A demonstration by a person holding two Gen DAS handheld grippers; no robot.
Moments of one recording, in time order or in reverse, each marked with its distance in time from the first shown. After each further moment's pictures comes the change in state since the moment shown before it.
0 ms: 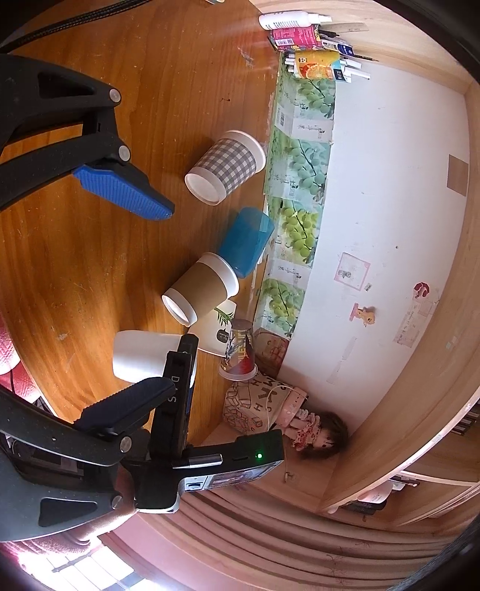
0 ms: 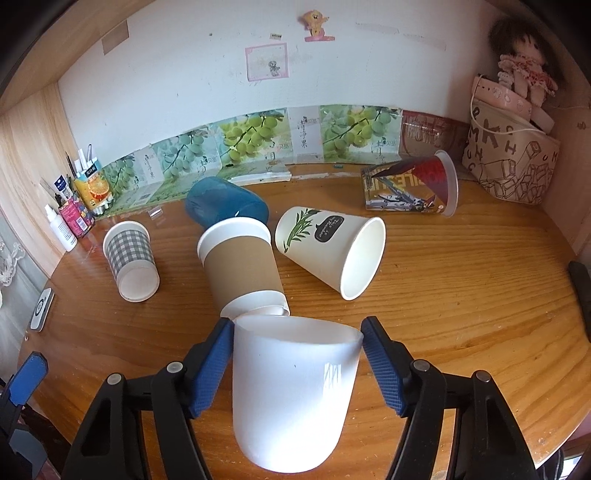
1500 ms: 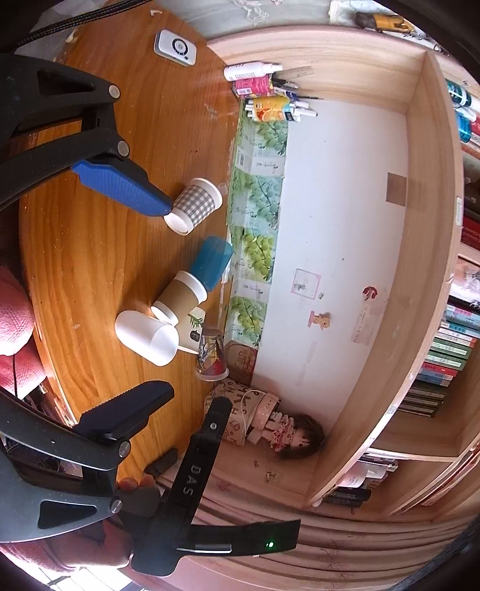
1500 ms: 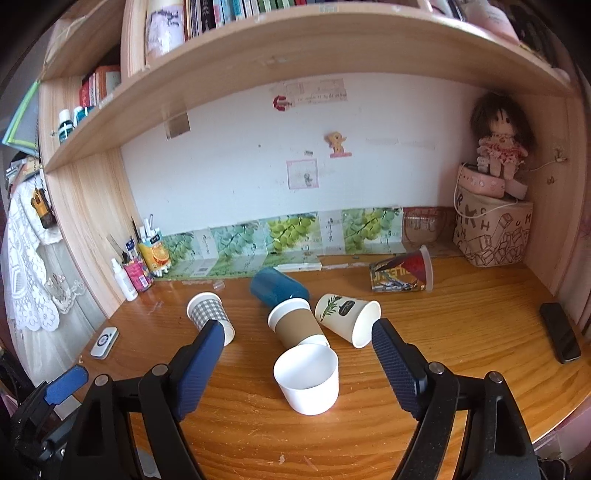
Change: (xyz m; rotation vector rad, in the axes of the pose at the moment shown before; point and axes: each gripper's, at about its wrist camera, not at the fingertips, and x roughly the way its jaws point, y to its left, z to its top) left arm -0.097 -0.049 0.016 0.039 -0.106 0.150; right arm -0.152 0.009 -0.011 -0.001 -0.319 0.111
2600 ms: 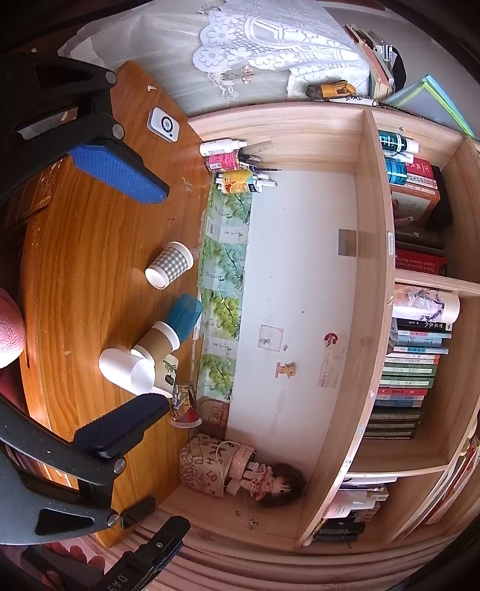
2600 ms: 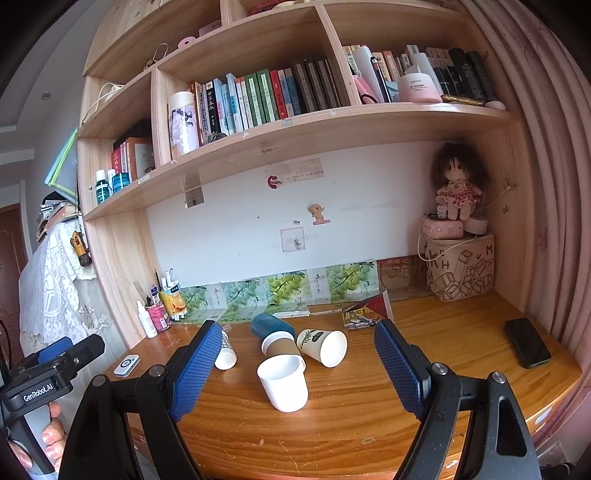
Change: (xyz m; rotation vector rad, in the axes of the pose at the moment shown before) left arm -0.046 -0.050 0.003 0.029 -0.131 0.316; right arm -0.119 -0.054 -0.034 0.015 -0.250 0.052
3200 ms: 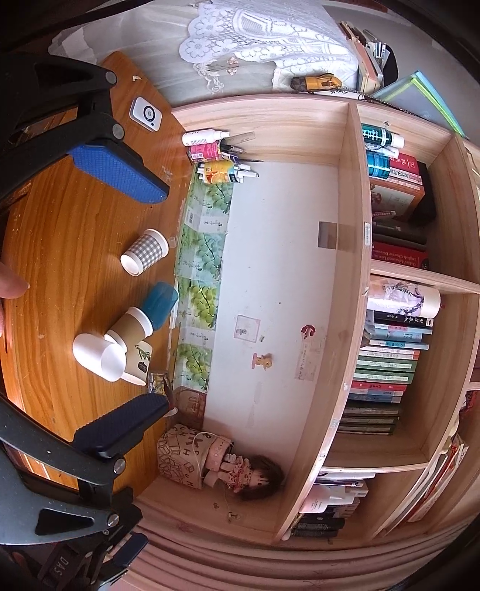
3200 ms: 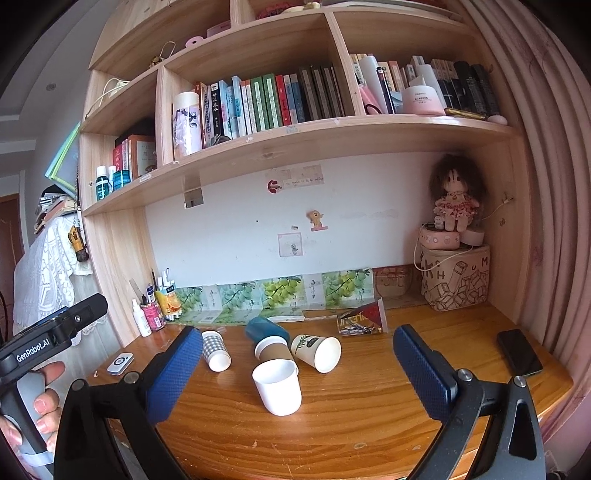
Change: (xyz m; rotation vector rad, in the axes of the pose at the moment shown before) left arm -0.001 -0.006 0.023 -0.027 -0.061 -0.033; right arm -0.004 0.003 0.004 -0.031 -0.008 -0.023
